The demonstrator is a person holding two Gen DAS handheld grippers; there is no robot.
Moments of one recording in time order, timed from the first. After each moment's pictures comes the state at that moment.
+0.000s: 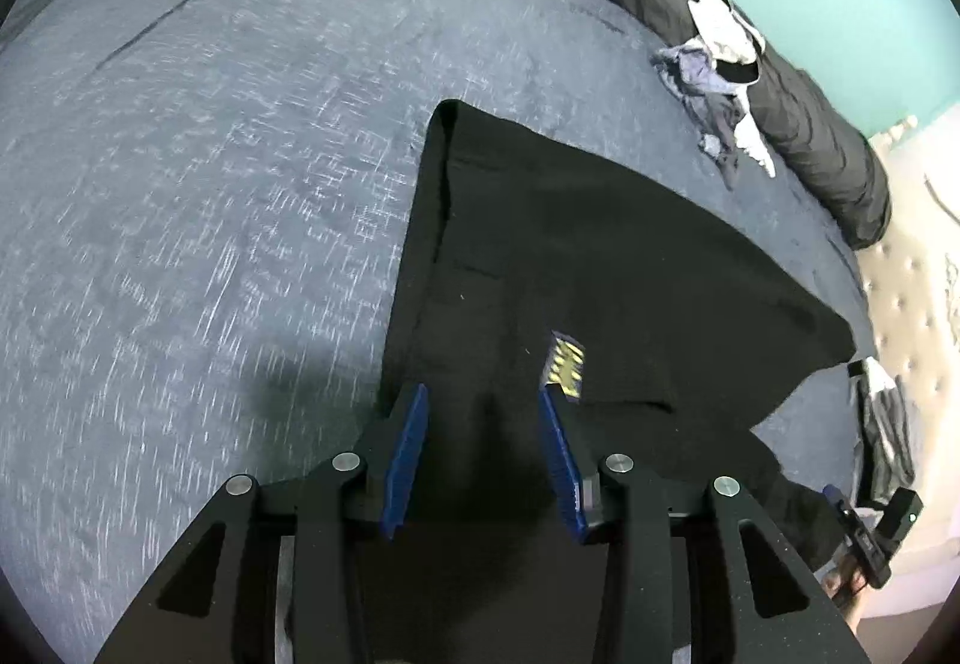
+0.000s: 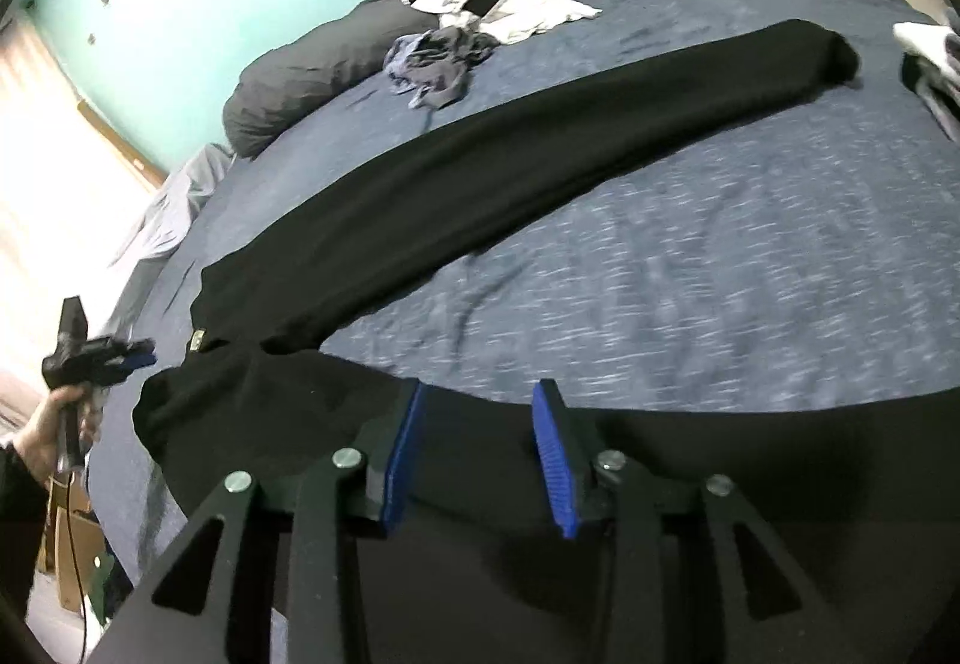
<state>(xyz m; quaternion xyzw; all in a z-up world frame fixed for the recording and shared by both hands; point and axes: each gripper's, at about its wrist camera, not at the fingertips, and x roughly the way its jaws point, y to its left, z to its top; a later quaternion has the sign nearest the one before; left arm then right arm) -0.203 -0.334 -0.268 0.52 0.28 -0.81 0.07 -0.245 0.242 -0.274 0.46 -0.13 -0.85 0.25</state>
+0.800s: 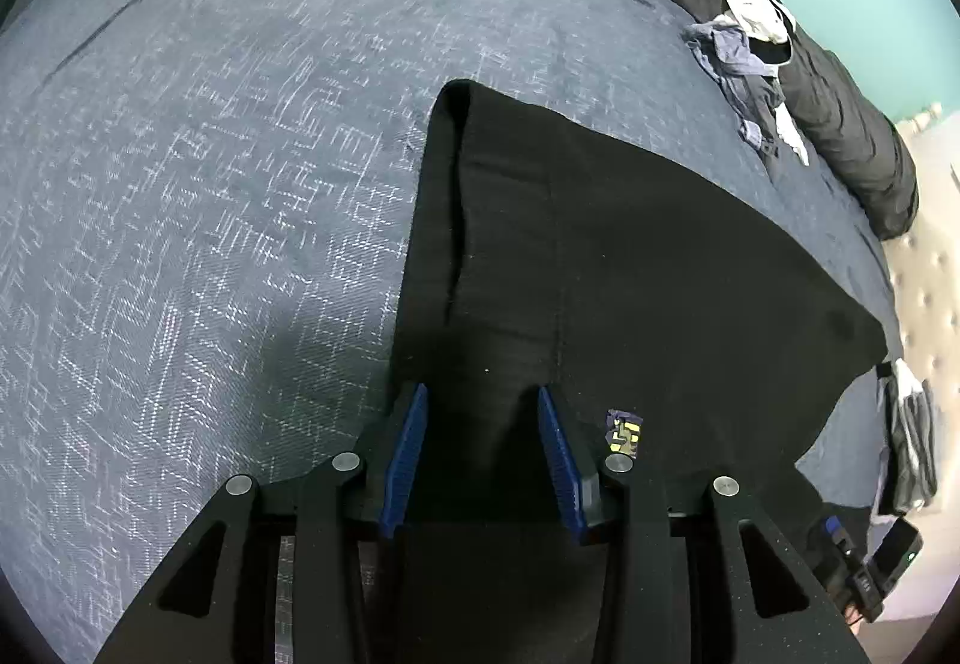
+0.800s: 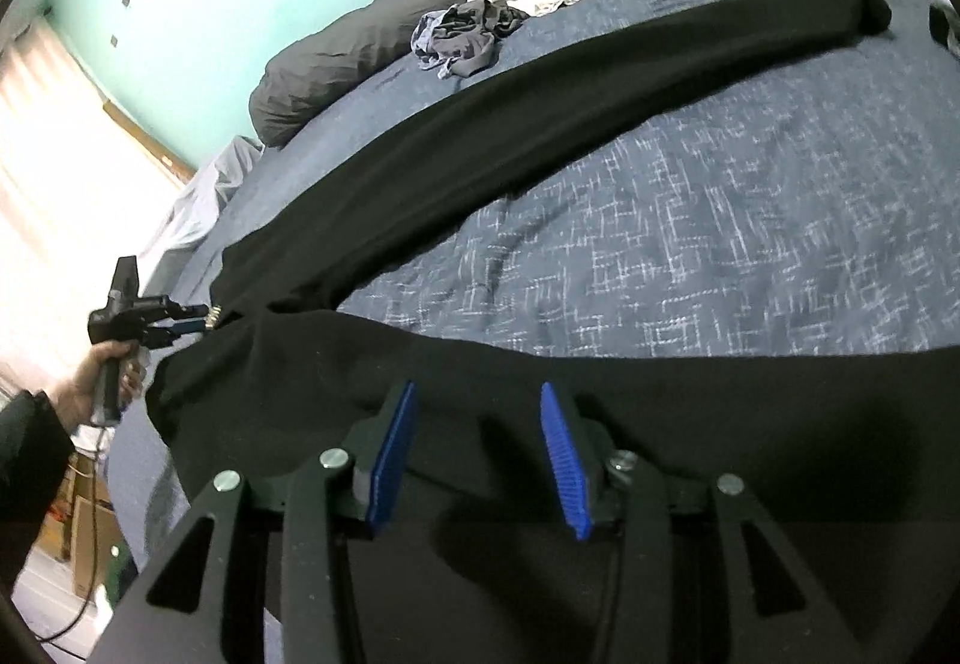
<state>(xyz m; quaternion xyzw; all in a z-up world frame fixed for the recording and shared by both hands) -0.245 -0.333 -0.296 0.53 0.27 -0.80 0.08 -0.237 0.228 -0.313 0.46 -0.16 -0.83 0.28</state>
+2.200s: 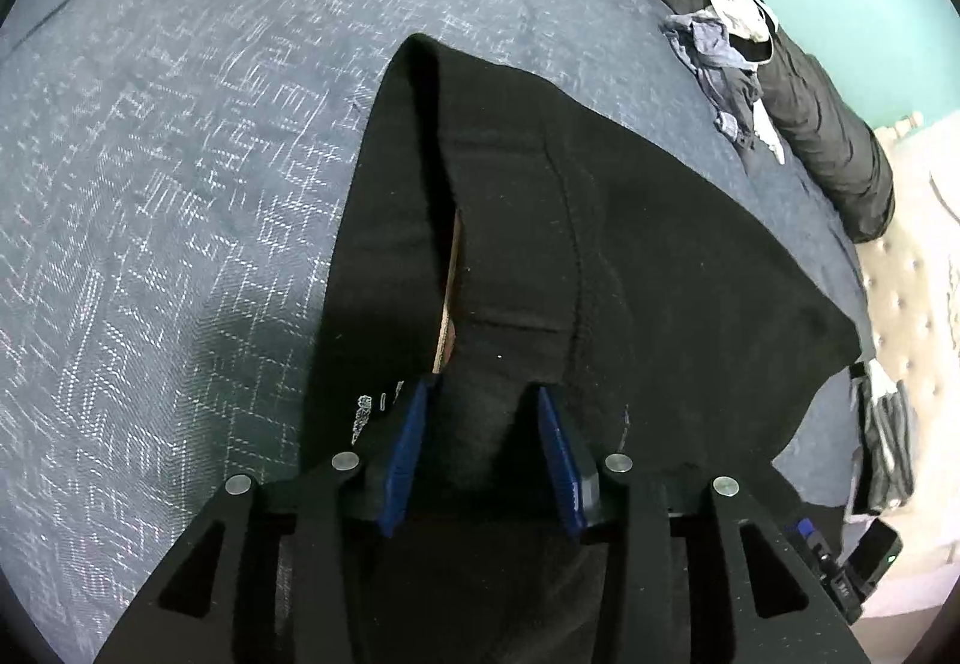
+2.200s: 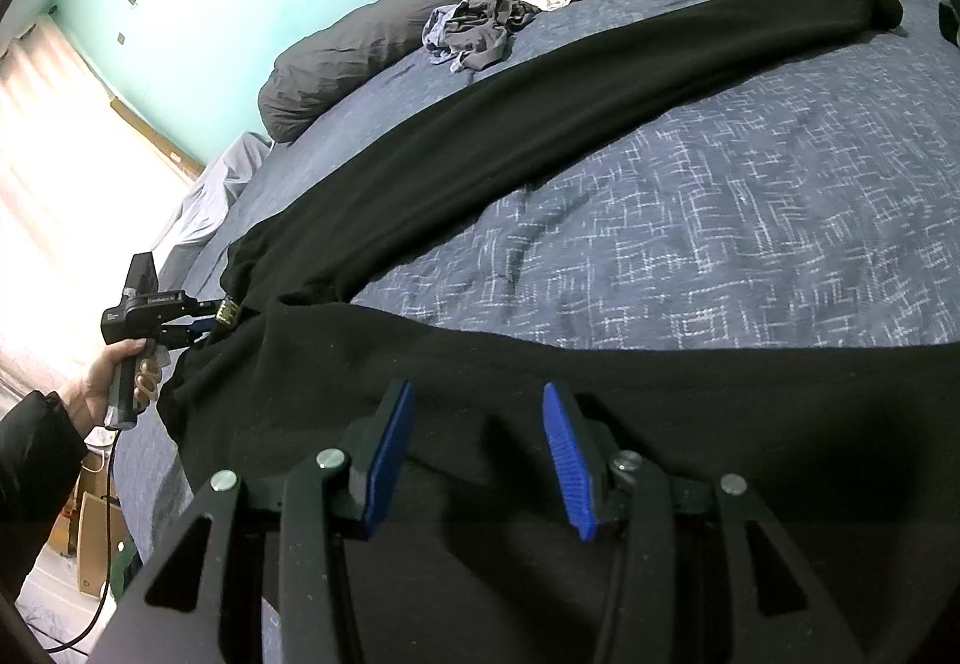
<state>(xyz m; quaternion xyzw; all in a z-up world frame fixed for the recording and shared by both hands) -0.249 -0.324 -0.316 0.52 0.29 -0.80 0.05 -0.234 0.219 -0.314 0.46 -0.16 -0.83 0.29</state>
